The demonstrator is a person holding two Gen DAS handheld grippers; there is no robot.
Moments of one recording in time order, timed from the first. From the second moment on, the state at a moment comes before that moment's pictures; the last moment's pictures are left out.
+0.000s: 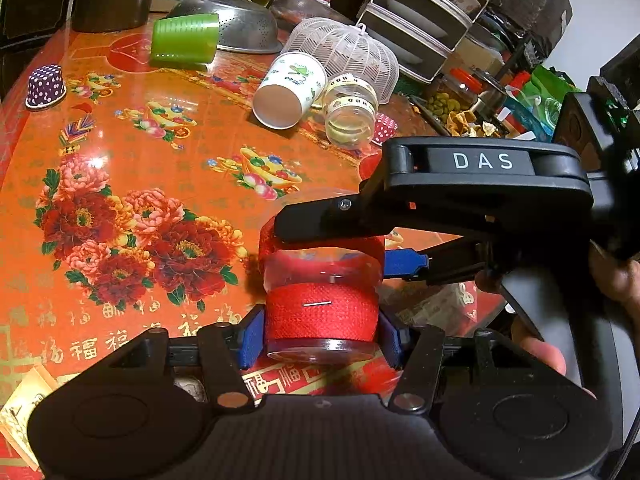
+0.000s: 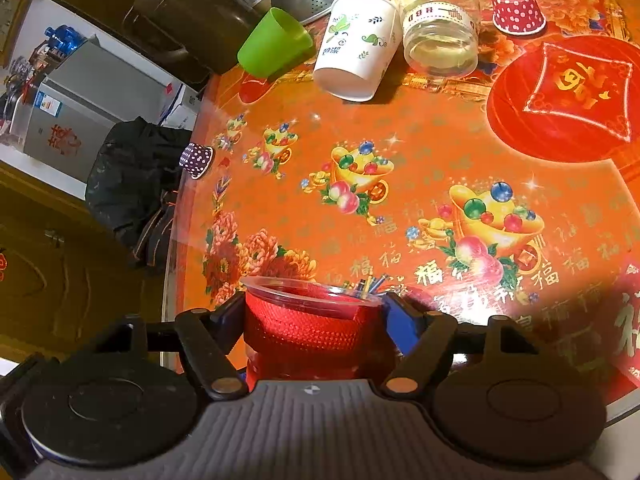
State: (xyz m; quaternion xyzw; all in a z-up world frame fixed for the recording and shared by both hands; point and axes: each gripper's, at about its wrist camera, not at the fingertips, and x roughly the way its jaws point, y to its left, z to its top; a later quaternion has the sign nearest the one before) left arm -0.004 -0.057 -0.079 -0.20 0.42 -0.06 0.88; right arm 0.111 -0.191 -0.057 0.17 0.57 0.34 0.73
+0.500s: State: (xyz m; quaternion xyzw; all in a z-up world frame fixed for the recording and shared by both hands) left arm -0.036 -0.035 -0.071 -0.17 0.39 -0.06 0.90; right arm 0.107 -0.196 -0.052 0.18 0.56 0.35 0.73
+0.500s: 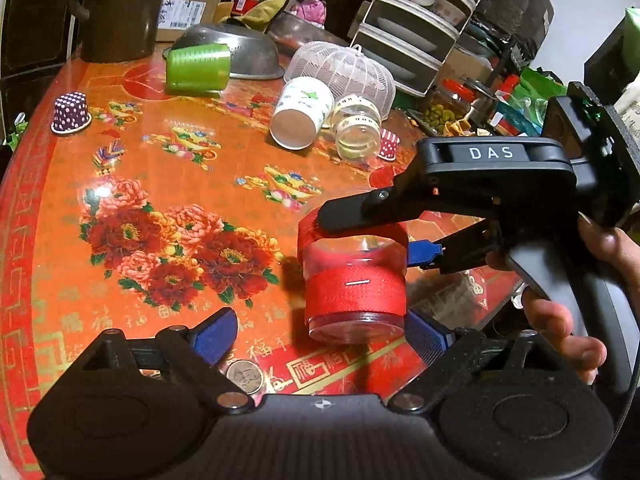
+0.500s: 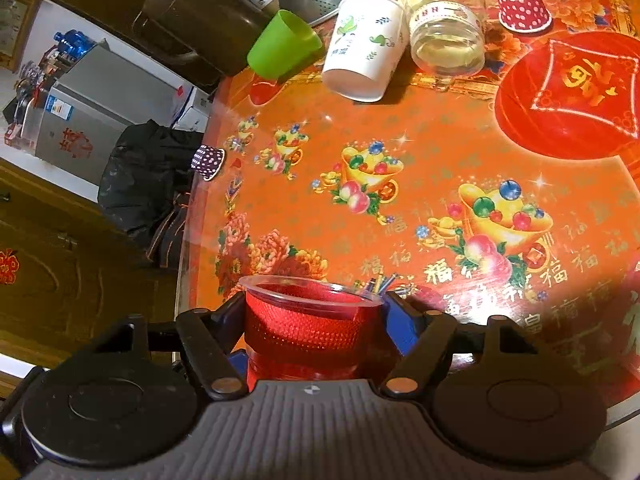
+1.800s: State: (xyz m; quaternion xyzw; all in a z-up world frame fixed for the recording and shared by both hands) left arm -0.080 0.063 -0.055 -0.29 0.23 -0.09 0.92; right arm -0.026 -0.174 -0.082 -0.03 -0.01 0.25 0.97
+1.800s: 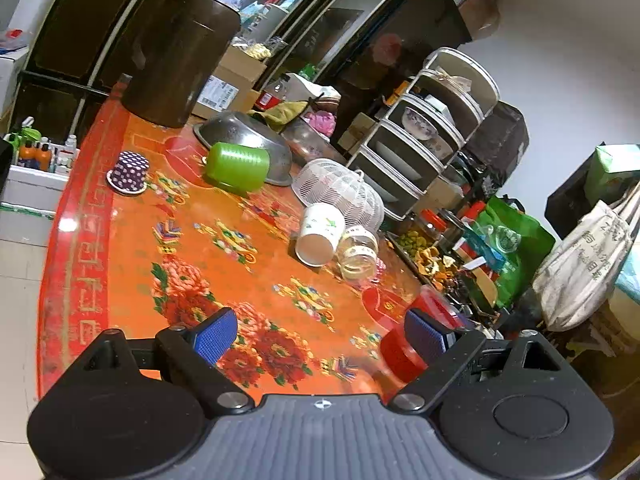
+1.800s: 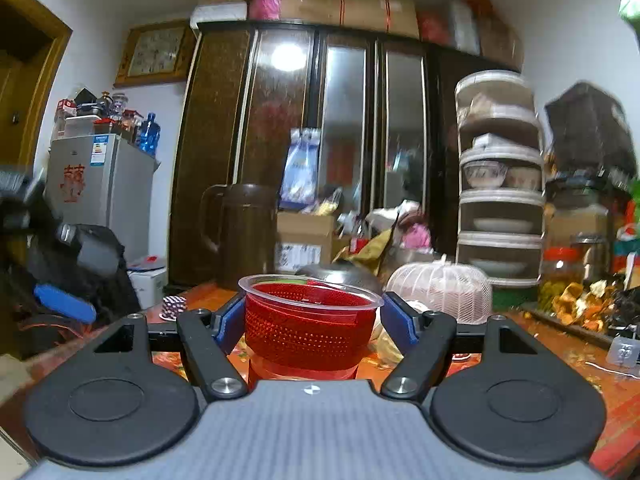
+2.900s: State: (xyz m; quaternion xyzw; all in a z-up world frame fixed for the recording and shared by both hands) left arm -0.076 0.037 -0.072 -0.18 0.24 -0.02 0.95; right arm -0.035 -0.191 -0.090 0.04 0.14 0.28 0.95
